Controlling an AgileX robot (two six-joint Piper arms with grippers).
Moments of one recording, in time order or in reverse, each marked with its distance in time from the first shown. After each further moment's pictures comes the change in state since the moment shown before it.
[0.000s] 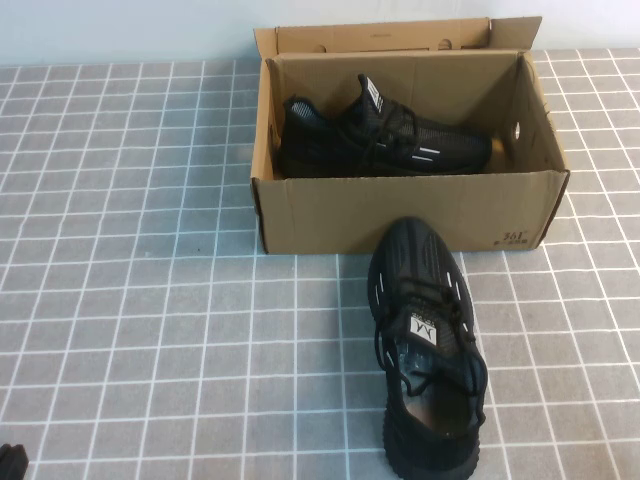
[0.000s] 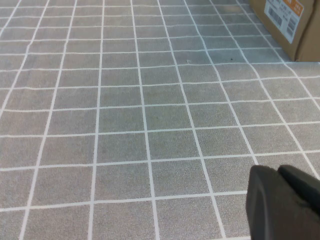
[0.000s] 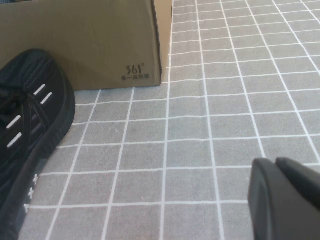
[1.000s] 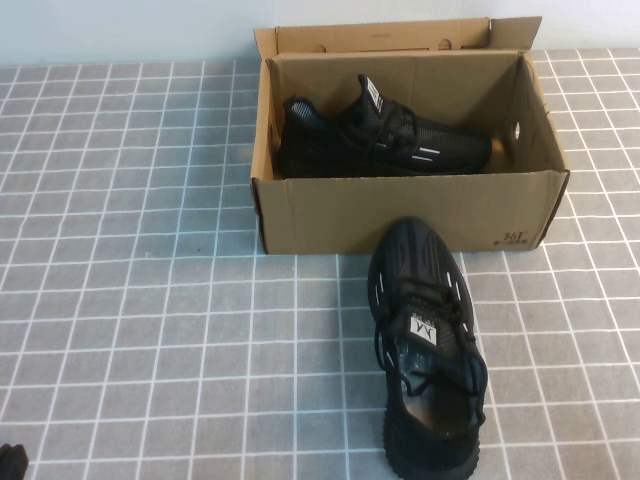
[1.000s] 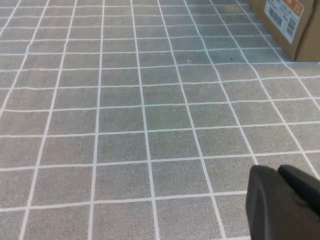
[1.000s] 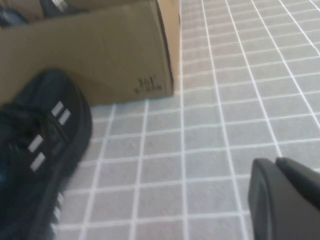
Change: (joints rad) right arm 0.000 0.000 0.000 0.070 -0.018 0.000; left arm 0.000 0.000 0.000 0.000 0.000 0.000
